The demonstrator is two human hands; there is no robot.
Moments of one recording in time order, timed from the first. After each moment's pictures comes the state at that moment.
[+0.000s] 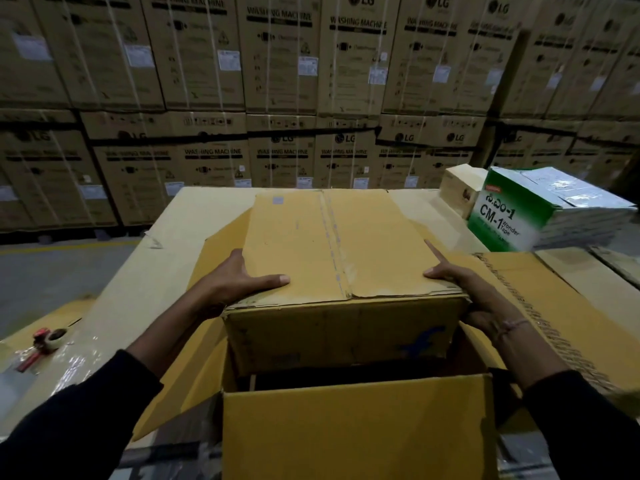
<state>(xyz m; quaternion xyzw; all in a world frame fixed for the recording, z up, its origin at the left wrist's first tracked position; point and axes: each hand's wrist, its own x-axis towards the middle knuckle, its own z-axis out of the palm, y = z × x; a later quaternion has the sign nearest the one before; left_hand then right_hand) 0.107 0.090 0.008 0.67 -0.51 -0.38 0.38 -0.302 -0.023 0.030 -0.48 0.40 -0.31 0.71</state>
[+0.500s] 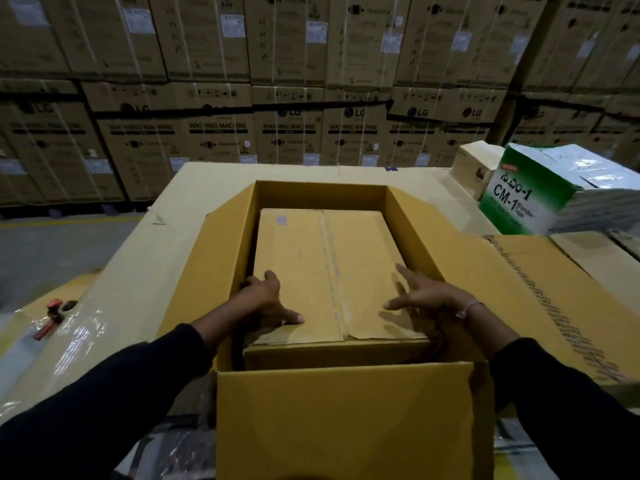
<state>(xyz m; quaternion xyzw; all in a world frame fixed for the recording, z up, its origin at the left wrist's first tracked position) 0.043 0.058 -0.063 0.83 -0.48 -0.28 -0.01 -0.267 -0.055 -0.031 -0.73 0.55 0.05 0.40</state>
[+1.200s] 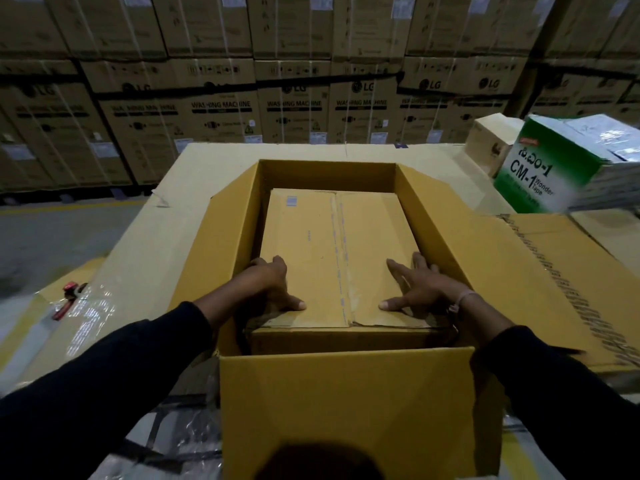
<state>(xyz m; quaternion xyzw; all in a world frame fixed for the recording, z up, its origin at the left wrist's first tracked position) 0.044 0.041 -0.069 0.83 -0.50 -0.23 -0.12 -0.257 -0.067 -0.073 -0.80 0.54 0.16 0.22</state>
